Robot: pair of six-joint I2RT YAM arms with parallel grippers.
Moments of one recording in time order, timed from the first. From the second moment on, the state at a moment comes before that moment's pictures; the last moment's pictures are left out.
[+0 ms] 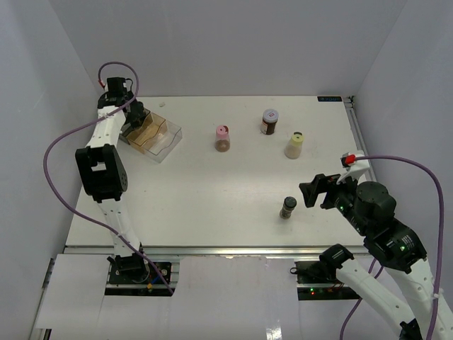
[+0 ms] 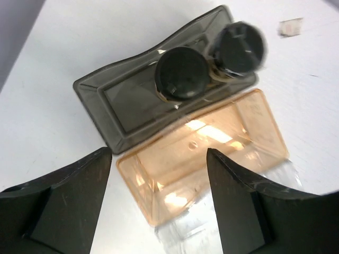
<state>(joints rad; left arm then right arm) 0.12 2.11 1.91 -0.60 -0.23 -0.33 0.59 0.46 0.92 -0.77 0.18 0.23</state>
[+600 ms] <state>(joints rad) -0.58 1.49 1.30 -0.55 0.10 -0.28 0.59 0.43 0.81 -0.84 0.08 0.35</state>
